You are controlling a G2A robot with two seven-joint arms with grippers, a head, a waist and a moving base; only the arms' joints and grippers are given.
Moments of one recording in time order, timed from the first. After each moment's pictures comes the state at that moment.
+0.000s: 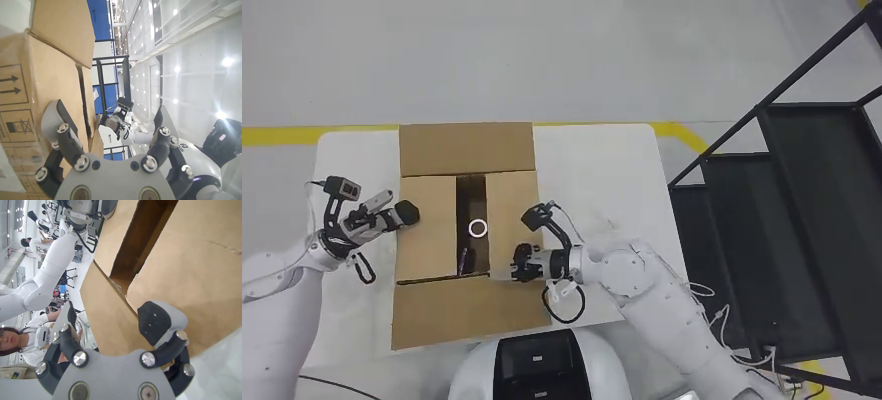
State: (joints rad) left arm 1.17 -1.01 -1.53 -1.11 -0.63 -0.41 -1.30; right arm -1.30 -1.34 1.05 -1.68 -0.41 -0.22 0.88
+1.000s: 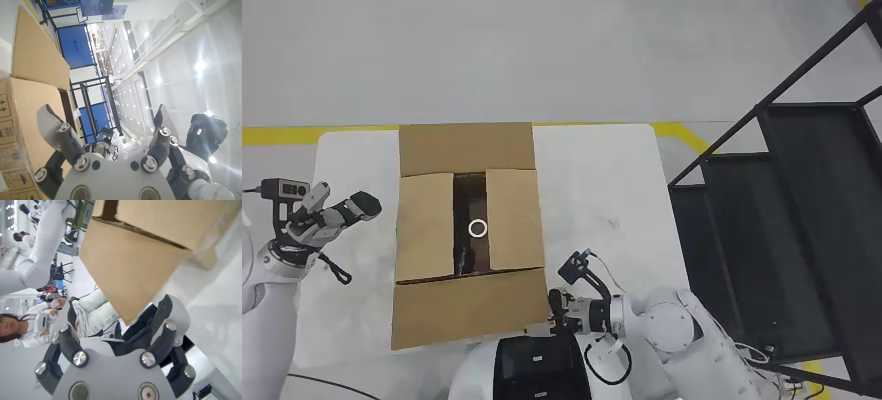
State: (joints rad) left arm 1.31 -0.99 -1.70 -1.26 -0.80 -0.44 -1.21; right arm -1.71 -1.25 1.22 -2.00 -0.40 -0.32 1.00
